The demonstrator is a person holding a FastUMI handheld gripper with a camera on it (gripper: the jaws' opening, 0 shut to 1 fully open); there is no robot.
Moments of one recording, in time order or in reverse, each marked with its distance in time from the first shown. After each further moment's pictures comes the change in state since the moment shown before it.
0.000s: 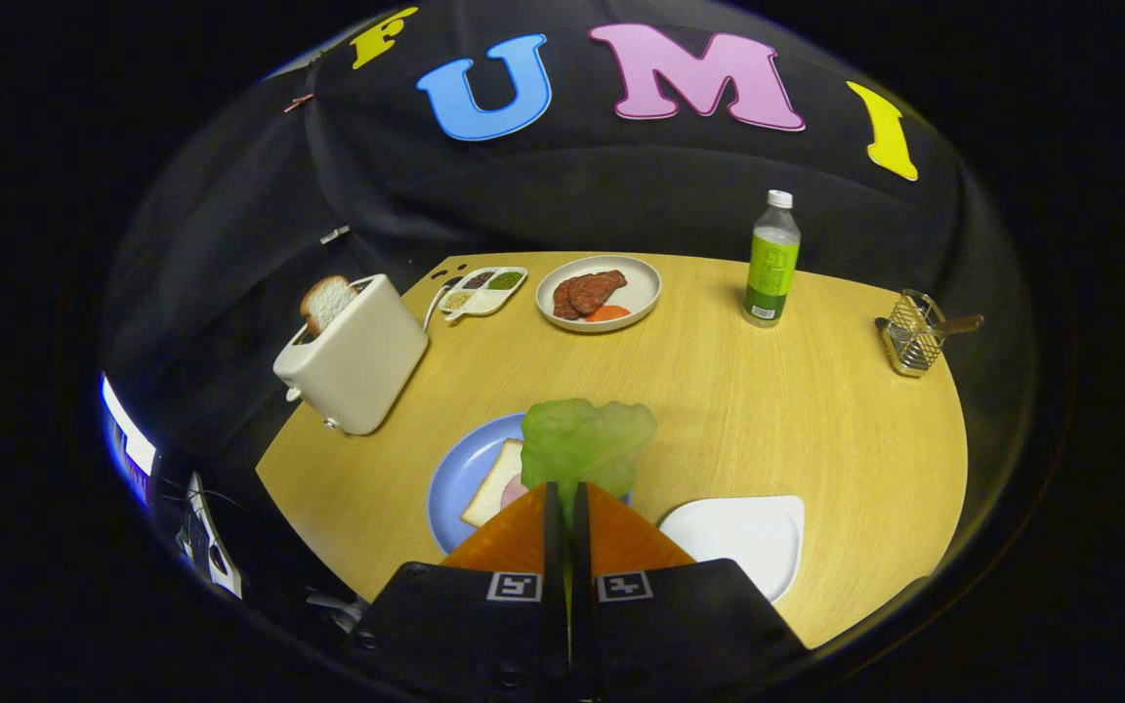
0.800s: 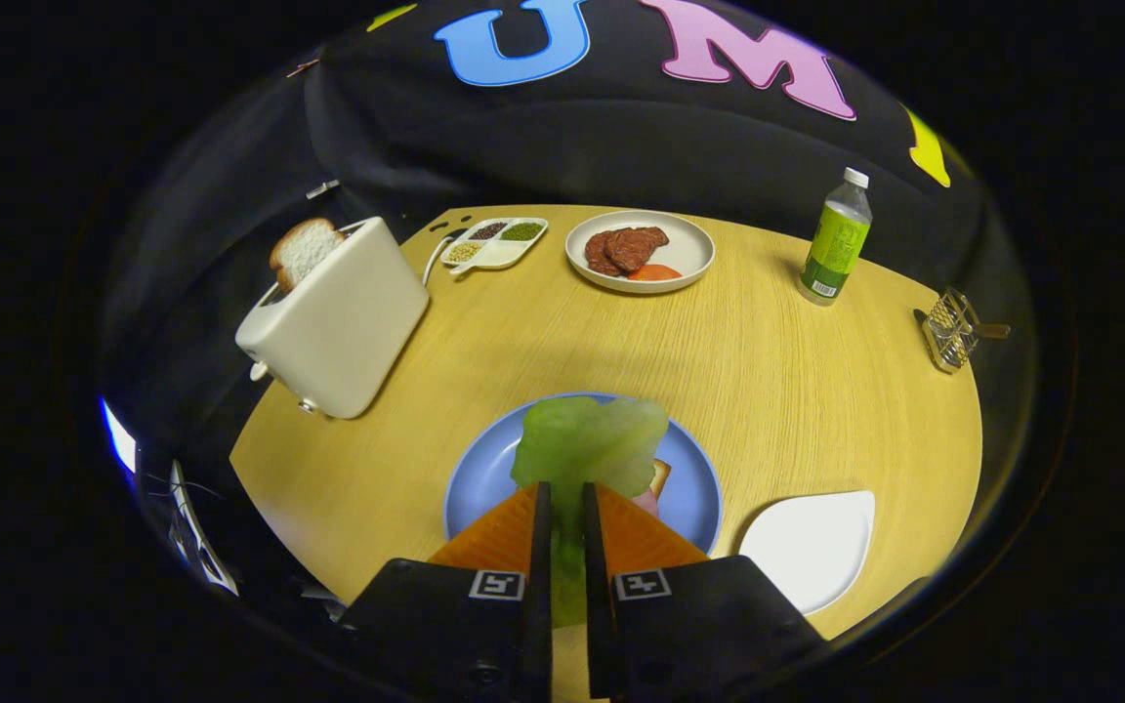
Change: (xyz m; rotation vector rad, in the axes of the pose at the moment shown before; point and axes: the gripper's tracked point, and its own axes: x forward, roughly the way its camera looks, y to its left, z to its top) arm 0.069 0.041 -0.023 -0.029 0.123 -0.063
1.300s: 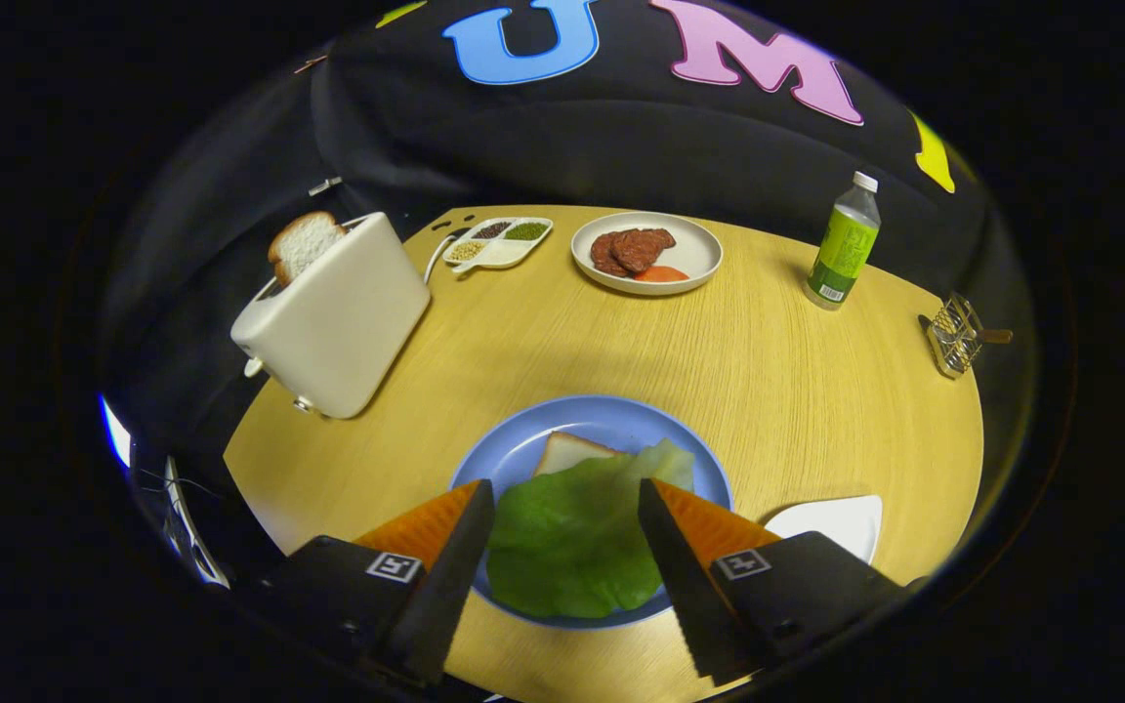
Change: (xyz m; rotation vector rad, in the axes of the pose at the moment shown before) arm 0.004 0.007 0.009 -0.011 -0.048 0.013
